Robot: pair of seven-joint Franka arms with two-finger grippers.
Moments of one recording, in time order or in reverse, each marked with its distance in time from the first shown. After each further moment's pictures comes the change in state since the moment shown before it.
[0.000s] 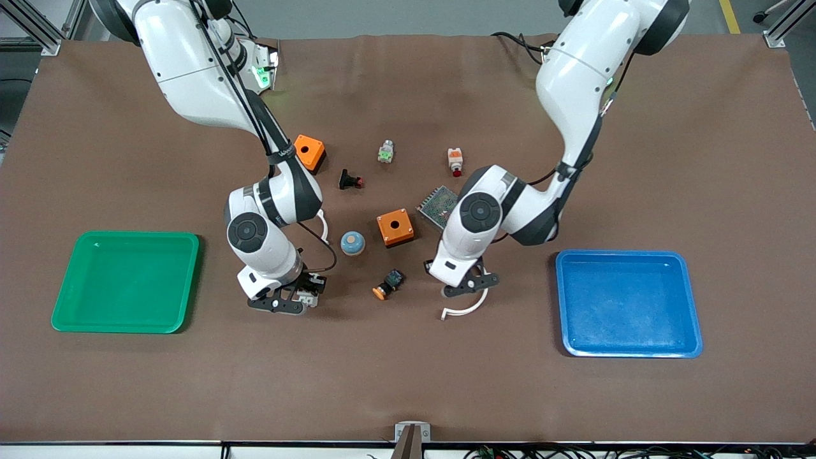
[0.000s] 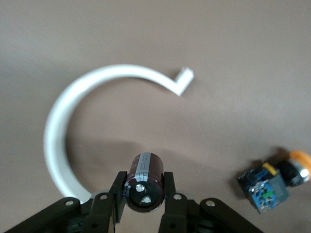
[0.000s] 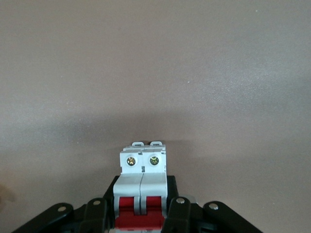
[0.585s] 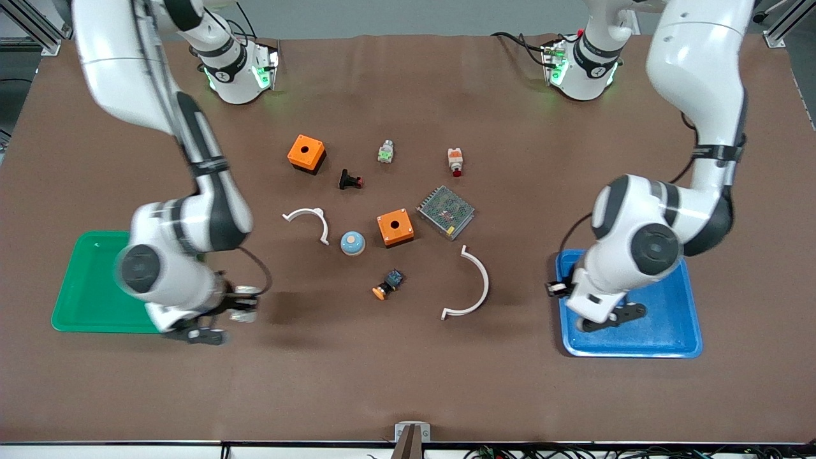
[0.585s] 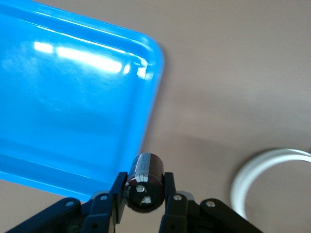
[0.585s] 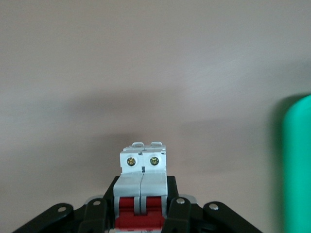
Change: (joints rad) left arm 0.353 -0.154 0.008 -0.033 0.009 -0.265 0.391; right arm -0.257 -0.033 -0.022 0.244 0.000 -0.390 -0.305
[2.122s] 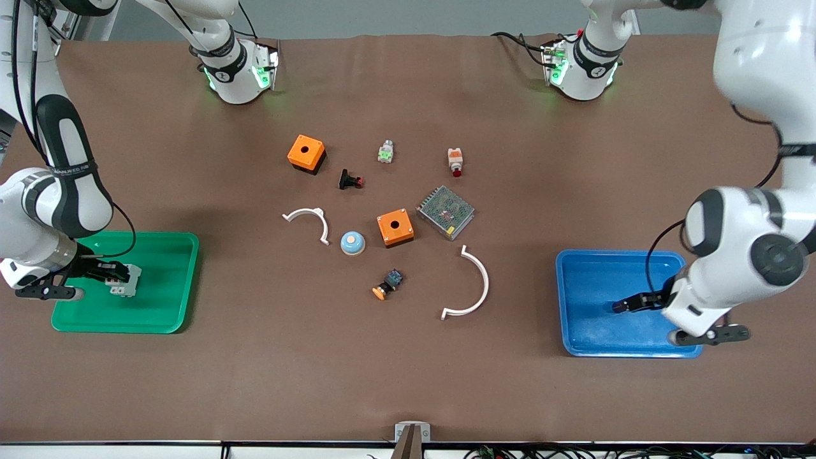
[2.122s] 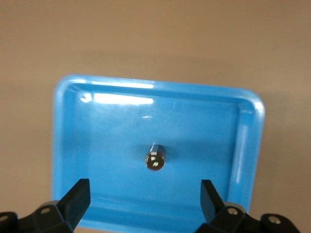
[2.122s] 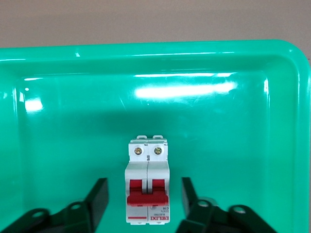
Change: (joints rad) left arm 0.202 -0.103 -0.016 0.005 0.109 0.022 0.347; right arm -0.433 -0.126 0.007 -0.436 0.001 0.380 -0.510
